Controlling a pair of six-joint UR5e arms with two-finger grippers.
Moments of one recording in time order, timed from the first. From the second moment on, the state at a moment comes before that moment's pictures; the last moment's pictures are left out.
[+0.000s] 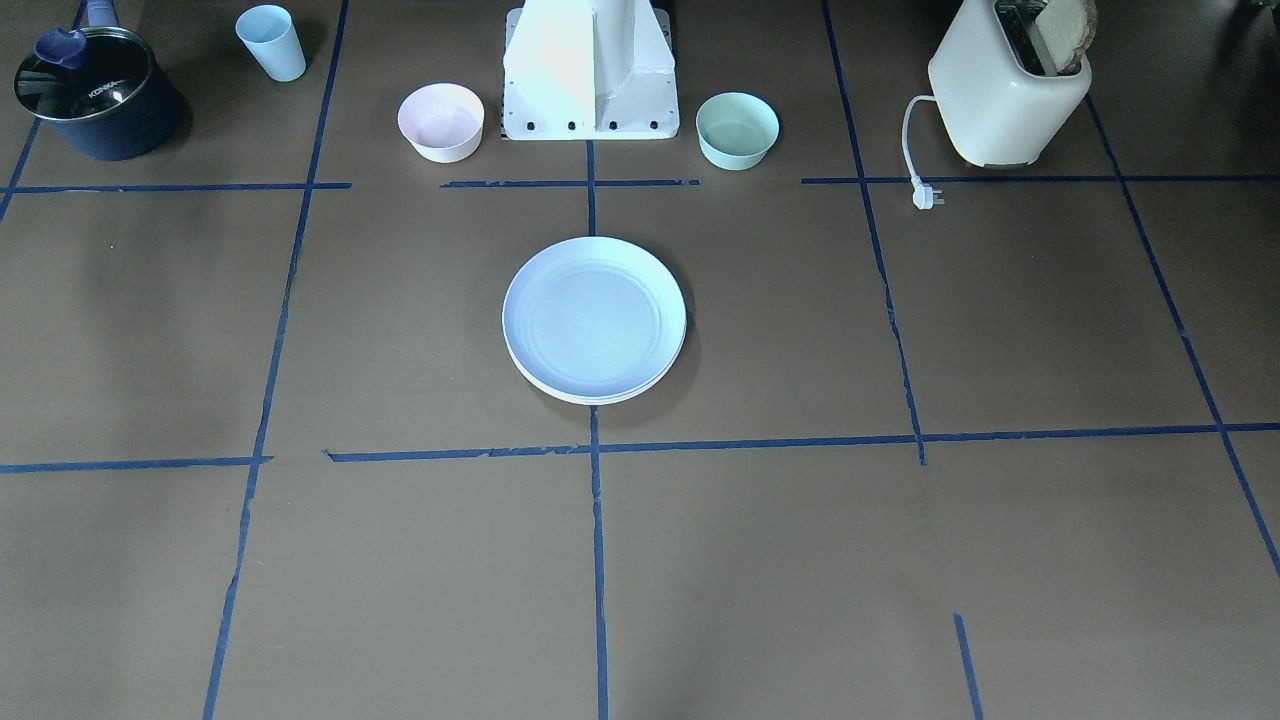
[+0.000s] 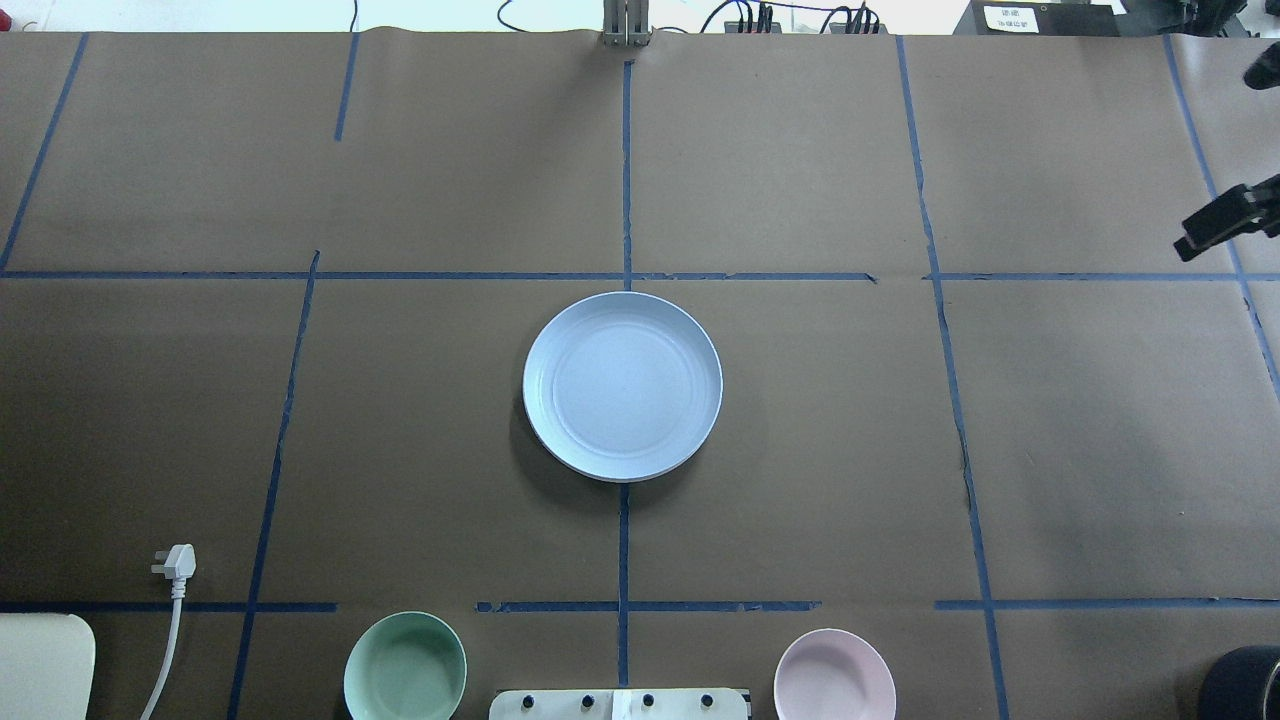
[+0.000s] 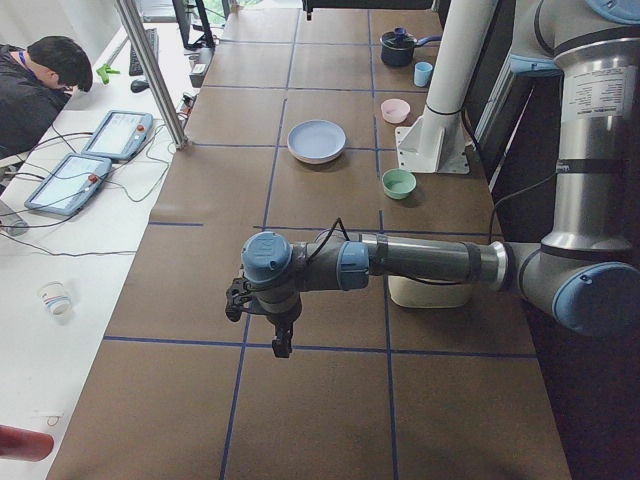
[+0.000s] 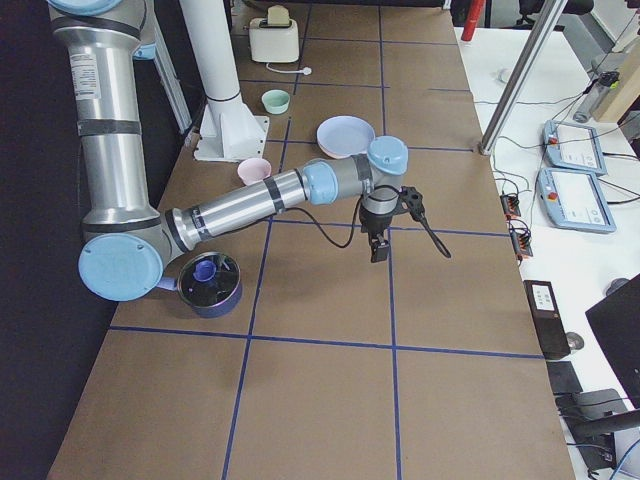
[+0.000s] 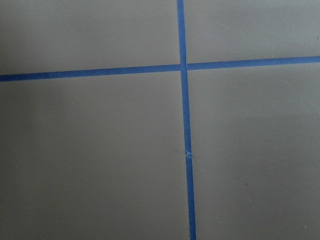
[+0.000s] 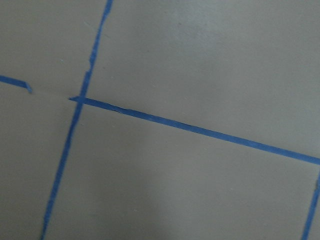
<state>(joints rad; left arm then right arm) -1.59 -1.53 -1.67 -1.44 -2.36 0.10 1.35 -1.54 1.87 -1.71 2.32 0.05</state>
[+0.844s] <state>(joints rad) -1.59 -1.52 -1.64 -1.51 -2.36 0.11 1.52 -1.64 1.79 -1.70 2.37 0.01</state>
